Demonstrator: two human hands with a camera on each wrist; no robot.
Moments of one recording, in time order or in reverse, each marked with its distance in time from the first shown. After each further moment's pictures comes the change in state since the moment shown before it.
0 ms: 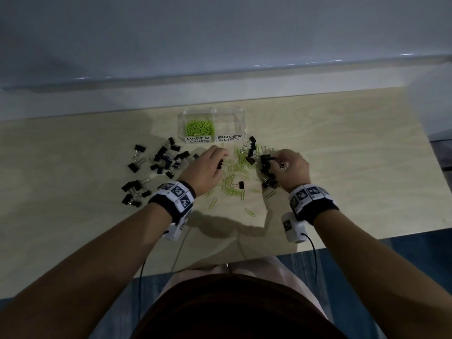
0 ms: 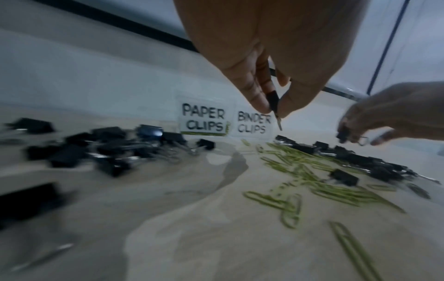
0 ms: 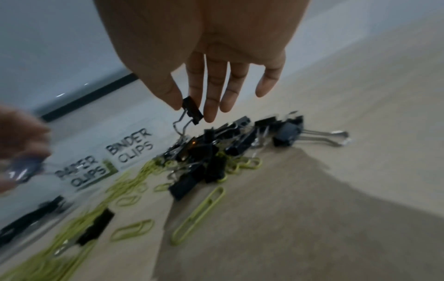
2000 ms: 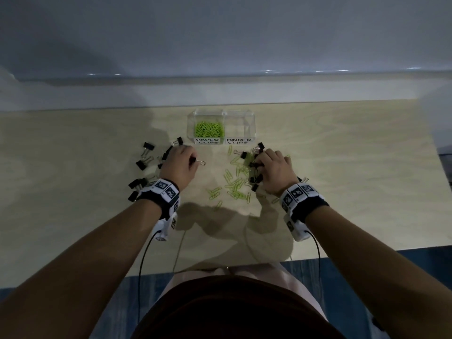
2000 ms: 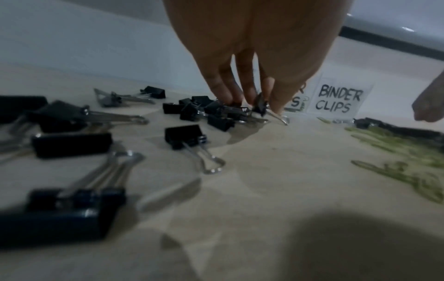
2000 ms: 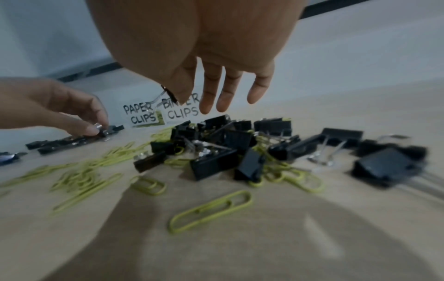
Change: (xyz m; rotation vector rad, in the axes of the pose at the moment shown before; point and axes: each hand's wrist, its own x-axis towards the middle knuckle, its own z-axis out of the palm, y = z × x) left_hand -0.015 -0.070 -0.009 0.042 0.184 -0.335; right_hand 0.012 -0.035 0.025 -0.386 -0.238 -0.373
